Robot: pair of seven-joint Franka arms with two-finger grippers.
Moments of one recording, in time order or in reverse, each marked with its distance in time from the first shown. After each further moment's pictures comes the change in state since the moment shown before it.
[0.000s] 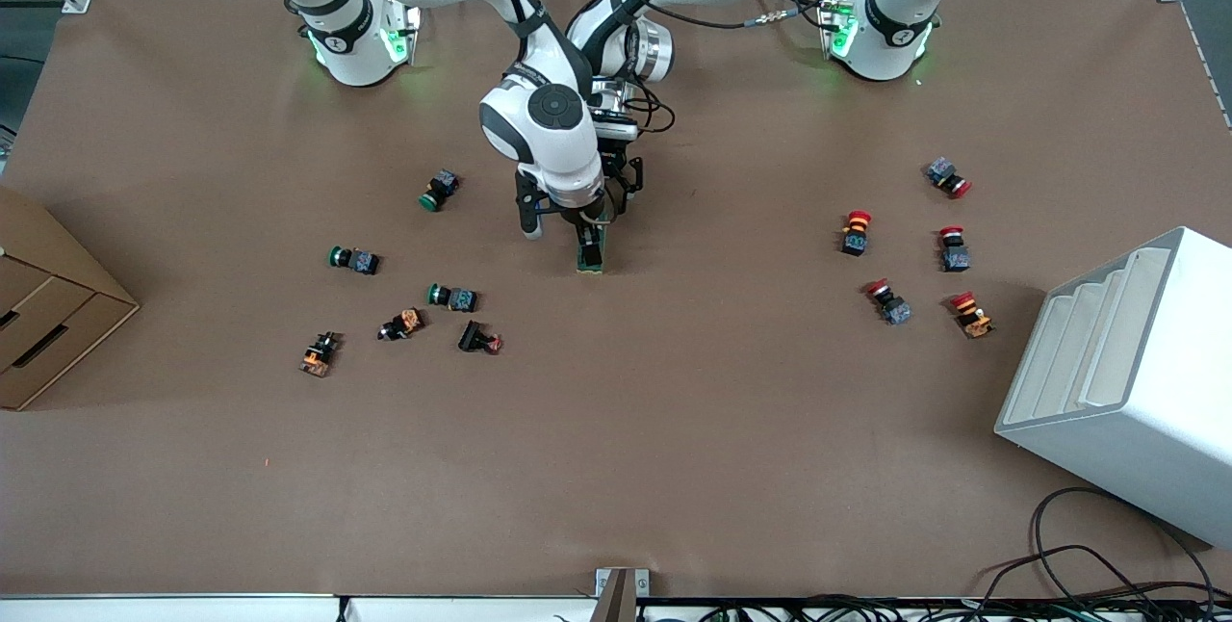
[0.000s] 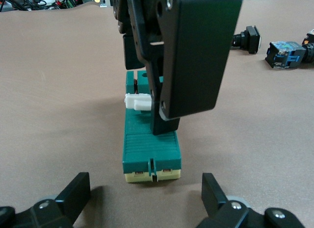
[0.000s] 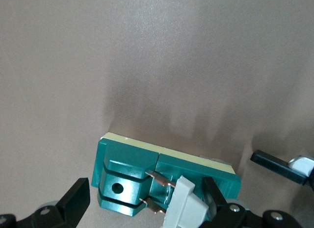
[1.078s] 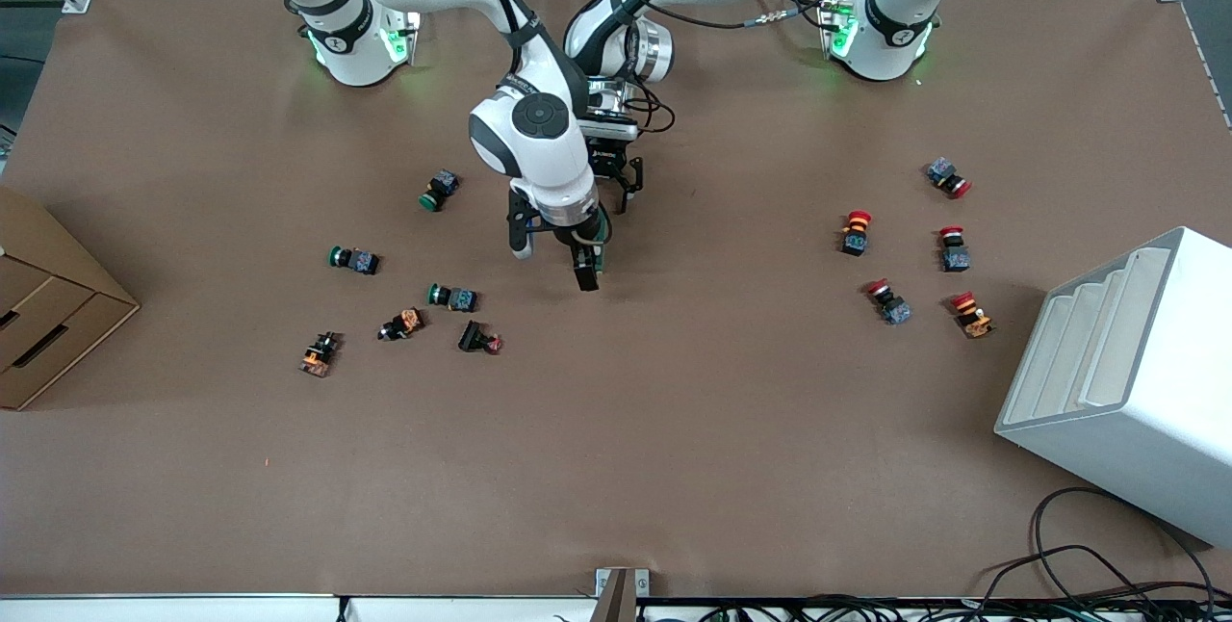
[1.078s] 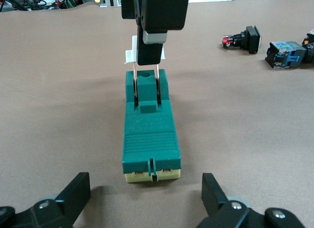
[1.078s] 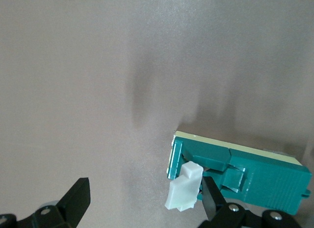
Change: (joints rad) left arm 0.000 0.000 0.000 0.000 0.000 0.000 0.000; right arm -0.026 0.011 -0.039 0.084 -0.001 0.015 0.004
